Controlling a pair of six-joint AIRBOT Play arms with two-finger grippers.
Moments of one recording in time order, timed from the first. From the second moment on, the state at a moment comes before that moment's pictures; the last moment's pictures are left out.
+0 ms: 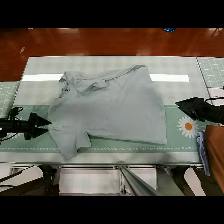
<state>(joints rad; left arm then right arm) 0.71 -1.31 0.60 0.89 -1.26 -1.29 -0.55 -0.80 0.61 -0.61 1.27 1.17</state>
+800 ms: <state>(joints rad) 0.60 -1.39 0.63 0.89 -1.30 -1.21 -0.55 -0.83 0.41 -1.12 1.38 1.43</state>
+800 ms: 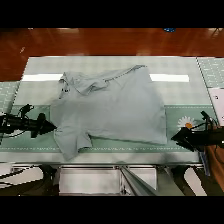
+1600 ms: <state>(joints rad) 0.60 -1.39 0.63 0.85 -1.33 -1.20 -0.29 -1.20 0.50 -0.85 1.17 1.37</state>
